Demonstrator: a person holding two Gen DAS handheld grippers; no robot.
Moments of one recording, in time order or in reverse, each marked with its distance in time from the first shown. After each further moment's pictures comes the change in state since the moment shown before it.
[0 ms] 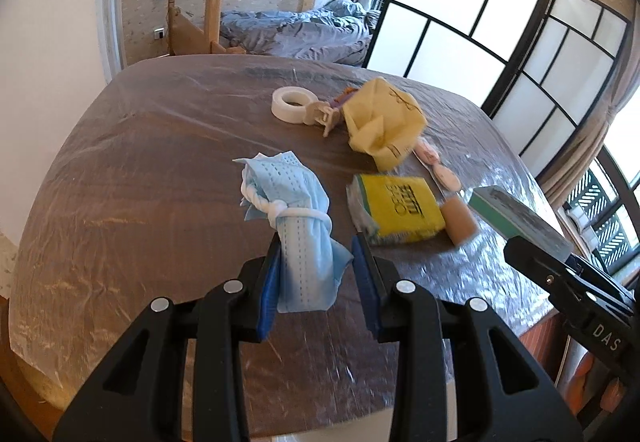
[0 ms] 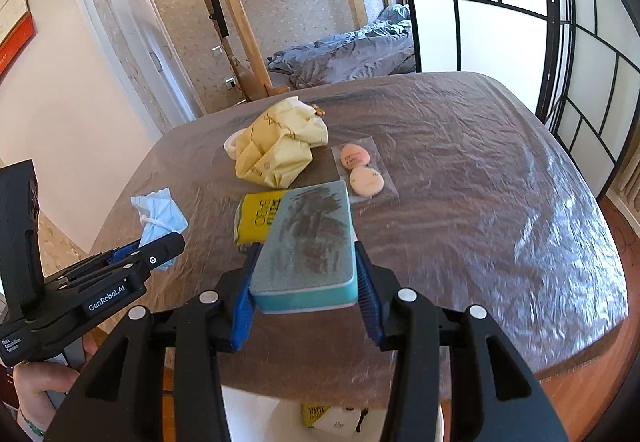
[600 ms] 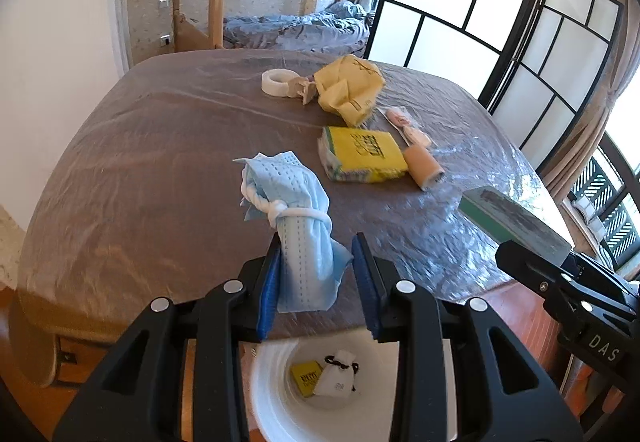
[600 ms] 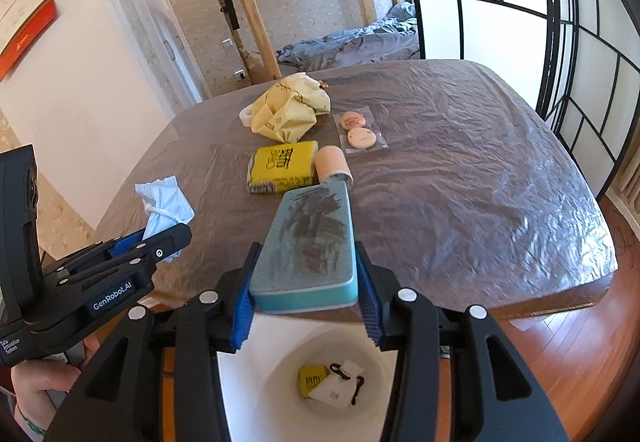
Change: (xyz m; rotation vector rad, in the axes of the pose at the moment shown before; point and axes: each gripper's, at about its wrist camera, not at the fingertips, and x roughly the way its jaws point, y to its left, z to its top) left arm -0.035 -0.036 -0.050 0.012 -0.018 0.047; right arm -0.045 -0.012 -0.049 -0.048 0.020 0.035
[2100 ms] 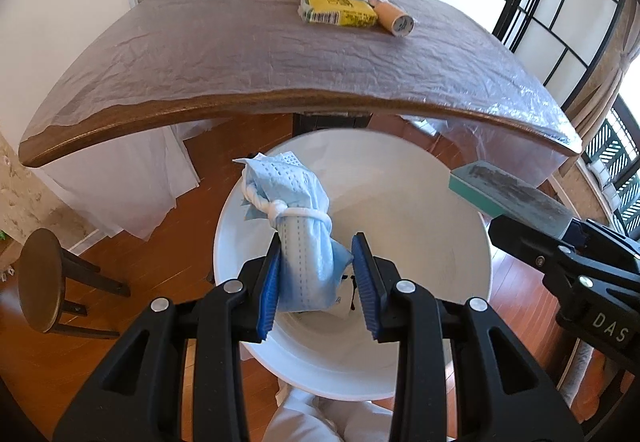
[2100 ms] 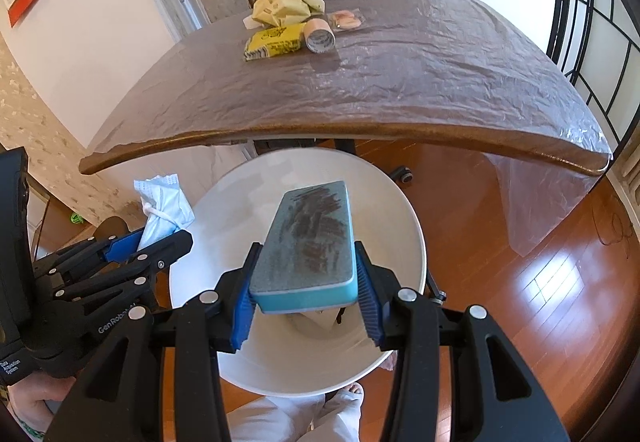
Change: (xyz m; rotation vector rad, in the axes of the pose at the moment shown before) left arm -0.001 -0.040 -0.115 0.013 0.157 0.074; right arm -0.005 -0.015 -0.095 -0.032 0.187 0.006
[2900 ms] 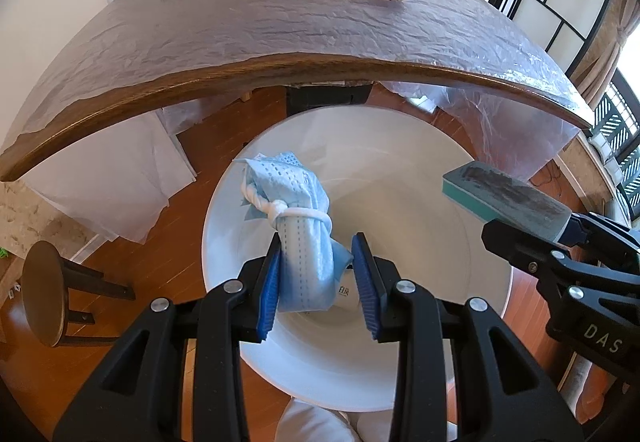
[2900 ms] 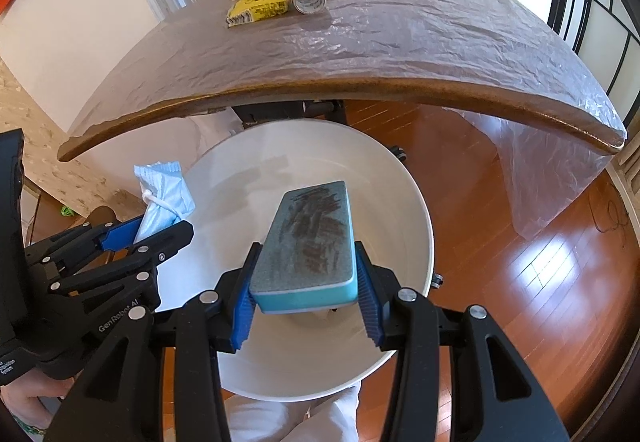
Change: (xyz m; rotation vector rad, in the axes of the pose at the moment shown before) left arm 0.030 0.000 0.004 0.062 0.060 -0.002; right arm 0.027 0.001 -0.010 0.015 0.064 -0.035
